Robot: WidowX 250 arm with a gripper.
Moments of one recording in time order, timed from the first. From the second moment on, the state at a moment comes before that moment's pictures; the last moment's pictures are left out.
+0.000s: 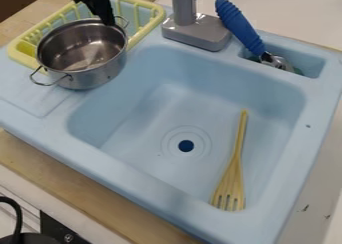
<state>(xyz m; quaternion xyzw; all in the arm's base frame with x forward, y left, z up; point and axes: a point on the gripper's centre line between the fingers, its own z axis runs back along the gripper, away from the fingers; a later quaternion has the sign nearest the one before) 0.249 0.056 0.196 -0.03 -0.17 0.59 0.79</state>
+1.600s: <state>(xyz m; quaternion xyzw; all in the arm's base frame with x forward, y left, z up) 0.335 -0.032 0.145 -0.03 -0.34 0.33 0.88</state>
